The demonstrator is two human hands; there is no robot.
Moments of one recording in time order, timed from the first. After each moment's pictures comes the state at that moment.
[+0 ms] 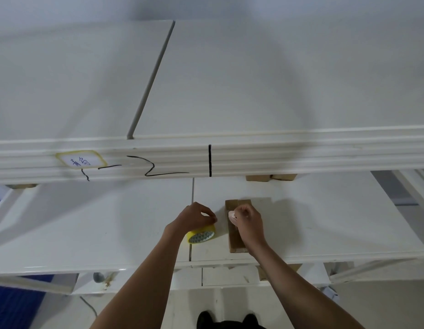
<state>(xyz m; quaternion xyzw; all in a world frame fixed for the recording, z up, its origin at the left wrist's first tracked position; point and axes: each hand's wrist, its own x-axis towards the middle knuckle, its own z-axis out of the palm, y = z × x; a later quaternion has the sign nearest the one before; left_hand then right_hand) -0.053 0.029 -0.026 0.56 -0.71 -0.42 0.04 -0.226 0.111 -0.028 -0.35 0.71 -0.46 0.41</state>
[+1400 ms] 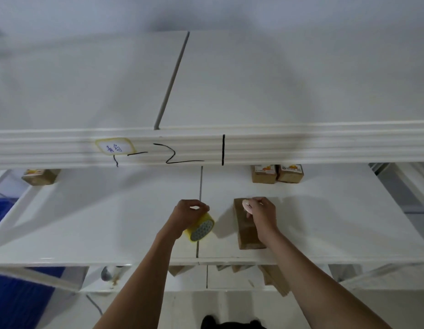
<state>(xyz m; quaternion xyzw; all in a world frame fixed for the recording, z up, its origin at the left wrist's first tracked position) -0.018 0.056 0.010 0.61 -0.57 -0.50 0.23 -0.243 0.095 -0.008 -0.27 0.70 -0.50 0.44</state>
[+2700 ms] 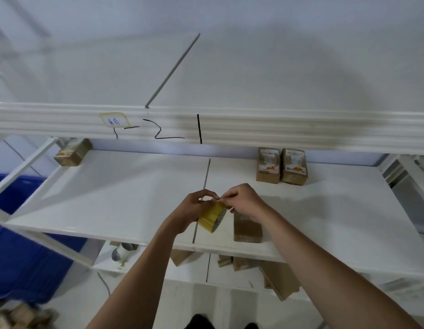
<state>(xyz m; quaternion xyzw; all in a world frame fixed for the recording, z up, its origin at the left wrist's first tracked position) -0.047 0.109 0.047 0.56 -0.53 -0.58 0.26 -0.233 0.094 0.054 -0.61 0.61 -0.24 0.45</state>
